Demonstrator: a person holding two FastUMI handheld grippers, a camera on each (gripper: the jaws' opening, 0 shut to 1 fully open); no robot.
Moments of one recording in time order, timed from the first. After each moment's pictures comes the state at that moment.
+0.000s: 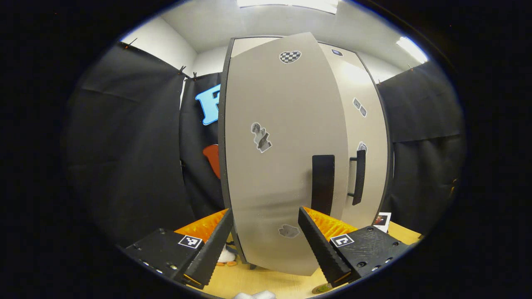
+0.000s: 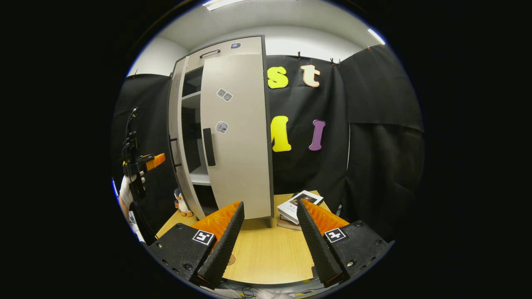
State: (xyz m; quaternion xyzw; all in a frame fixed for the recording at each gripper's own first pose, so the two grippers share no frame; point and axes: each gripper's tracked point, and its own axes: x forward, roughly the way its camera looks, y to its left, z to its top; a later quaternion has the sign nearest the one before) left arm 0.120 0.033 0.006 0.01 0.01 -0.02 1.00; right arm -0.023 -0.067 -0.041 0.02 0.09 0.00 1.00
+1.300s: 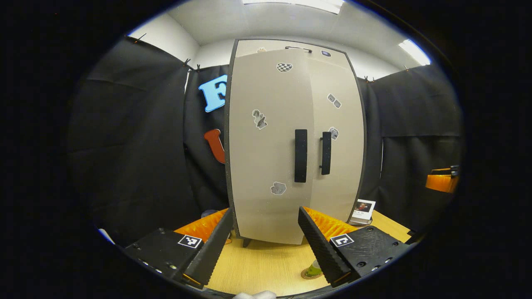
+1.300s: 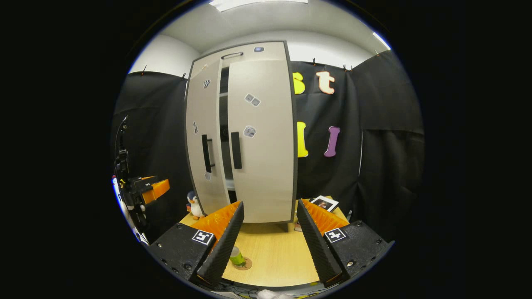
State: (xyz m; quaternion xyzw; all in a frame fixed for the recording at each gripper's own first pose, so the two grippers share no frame) left arm 0.005 0.014 -0.032 0.00 0.04 -0.03 1.00; right arm -0.041 -0.007 -0.030 0.01 0.05 0.03 1.00
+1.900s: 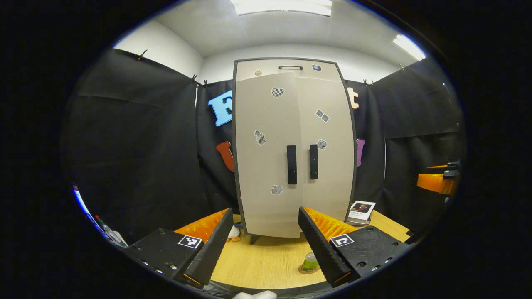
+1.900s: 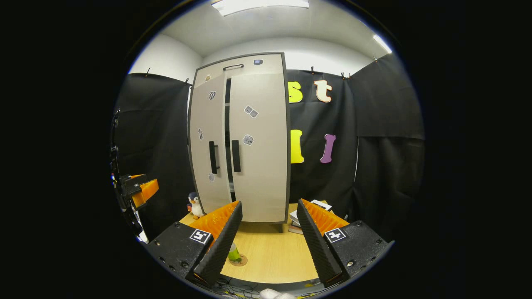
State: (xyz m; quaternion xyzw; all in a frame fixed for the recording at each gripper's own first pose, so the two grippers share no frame) left arm -0.092 -0.017 0.001 0.02 0.02 0.01 1.00; right arm -0.096 -0.032 -0.016 0.00 0.04 0.04 1.00
